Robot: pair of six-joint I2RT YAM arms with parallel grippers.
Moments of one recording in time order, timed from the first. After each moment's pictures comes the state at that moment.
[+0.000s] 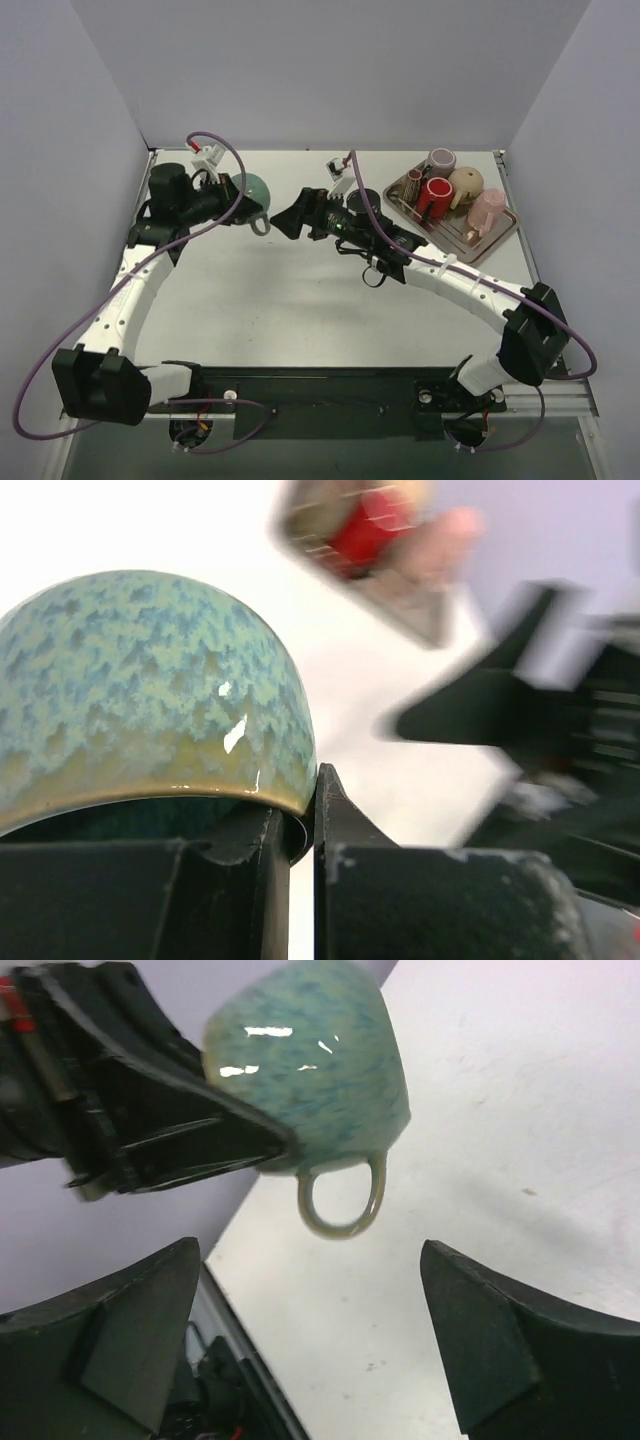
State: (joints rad) left arm -0.13 1.18 1.09 -0.18 0.78 -0.50; right arm 0.81 1.48 1.10 0.25 -0.15 0.71
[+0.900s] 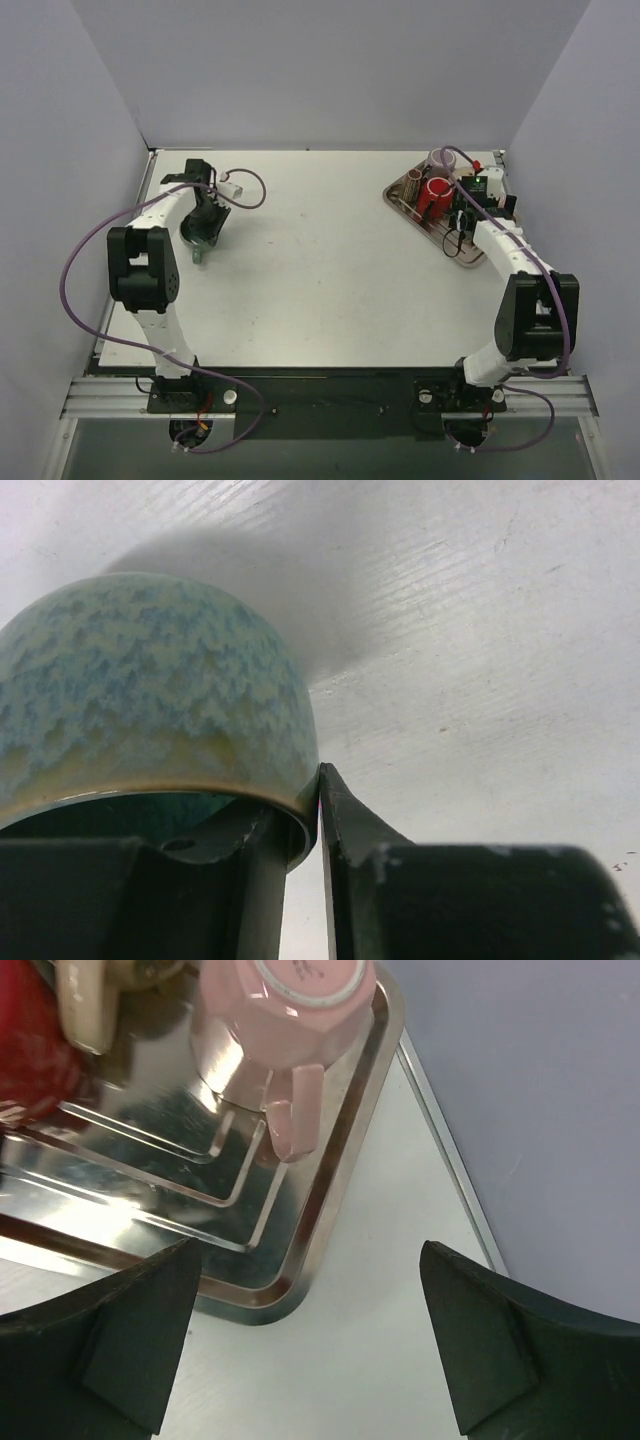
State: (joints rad) left arm -0.05 1.93 1.51 -0.89 0.05 0.41; right arm 0.02 1.51 1.06 -0.33 0.60 0.12
